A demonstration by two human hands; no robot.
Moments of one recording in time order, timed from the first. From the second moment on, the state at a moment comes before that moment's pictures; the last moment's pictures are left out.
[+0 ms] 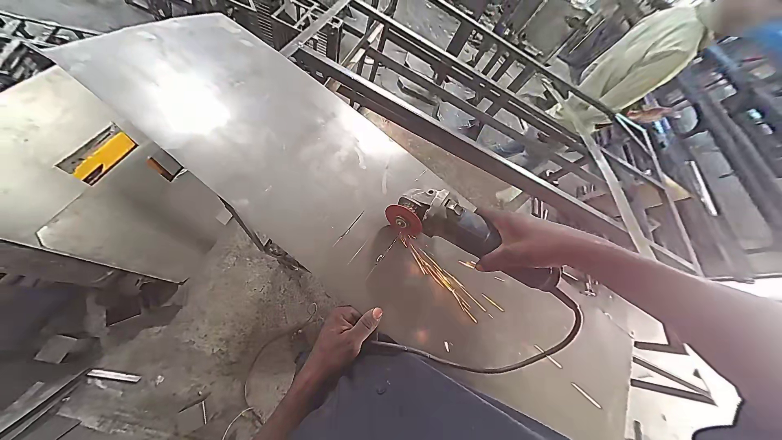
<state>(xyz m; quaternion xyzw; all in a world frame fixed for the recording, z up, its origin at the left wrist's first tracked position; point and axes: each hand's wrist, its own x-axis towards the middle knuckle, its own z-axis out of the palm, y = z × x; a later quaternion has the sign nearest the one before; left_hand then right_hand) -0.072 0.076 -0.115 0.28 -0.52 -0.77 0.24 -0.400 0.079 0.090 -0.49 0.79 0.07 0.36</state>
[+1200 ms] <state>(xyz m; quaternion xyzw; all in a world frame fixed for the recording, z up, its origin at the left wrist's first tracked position) -0.072 0.072 -0.119 0.27 -0.54 -0.77 0.22 -0.384 0.062 0.086 -0.54 0.77 0.12 0.31</state>
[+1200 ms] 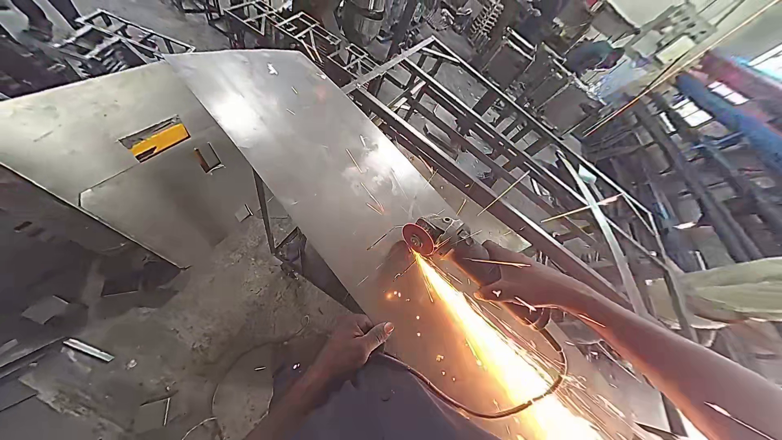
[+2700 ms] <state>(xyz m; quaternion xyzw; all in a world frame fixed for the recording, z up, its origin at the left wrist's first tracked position) -0.075 0.072 -0.117 0.27 -0.53 -0.77 0.22 -0.378 0.048 0.081 -0.54 0.78 0.12 0.29</state>
